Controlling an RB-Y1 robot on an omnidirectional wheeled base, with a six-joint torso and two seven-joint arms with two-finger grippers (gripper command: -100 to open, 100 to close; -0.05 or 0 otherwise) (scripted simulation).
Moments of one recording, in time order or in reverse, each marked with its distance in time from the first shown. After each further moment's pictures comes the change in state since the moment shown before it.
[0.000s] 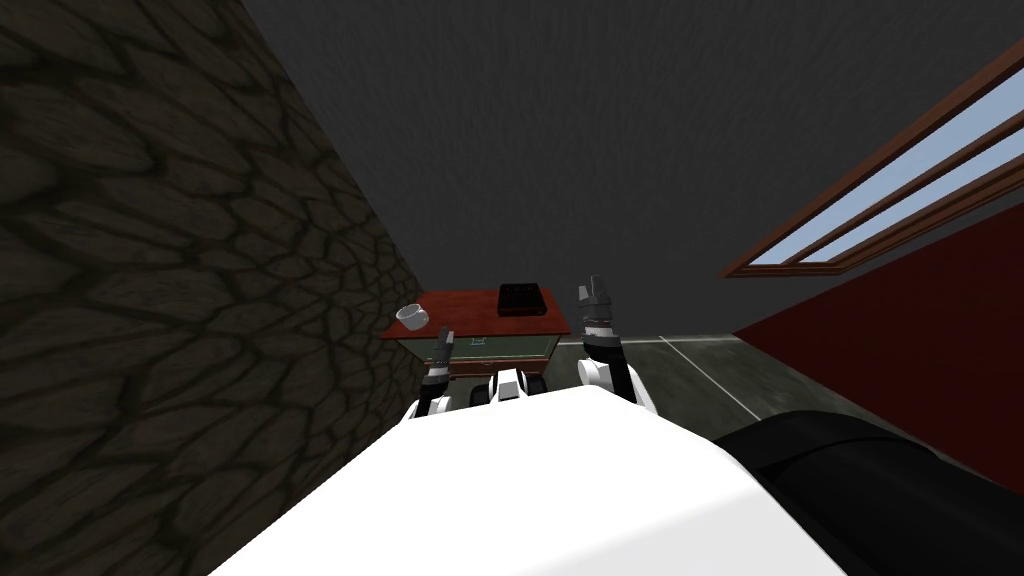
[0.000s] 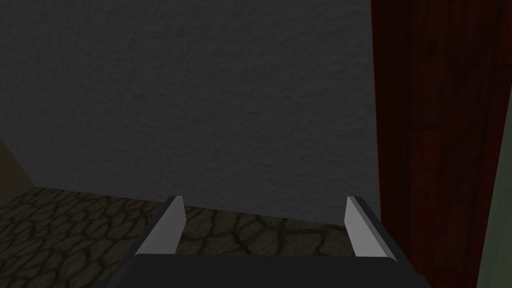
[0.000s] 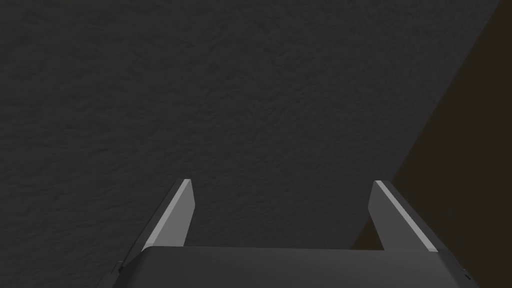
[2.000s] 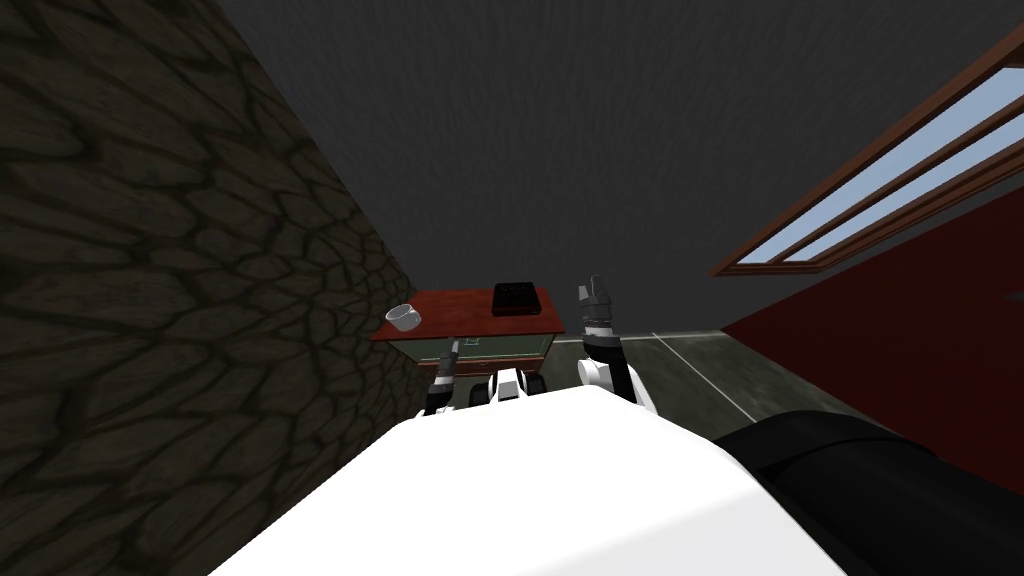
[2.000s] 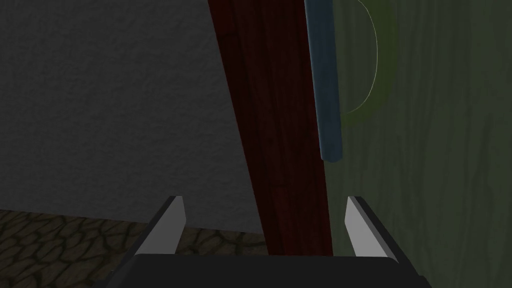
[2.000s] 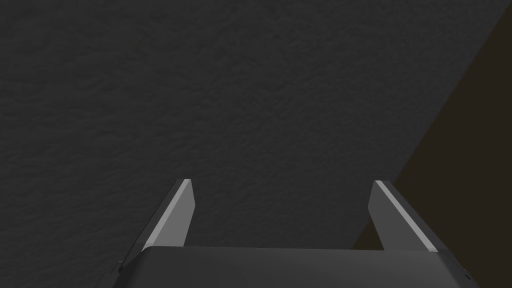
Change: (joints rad) left arm -0.054 -0.020 -0.025 0.260 0.007 -0.108 -0.003; right arm 0.000 0.000 0.000 0.000 0.000 0.000 0.000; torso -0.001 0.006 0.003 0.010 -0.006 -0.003
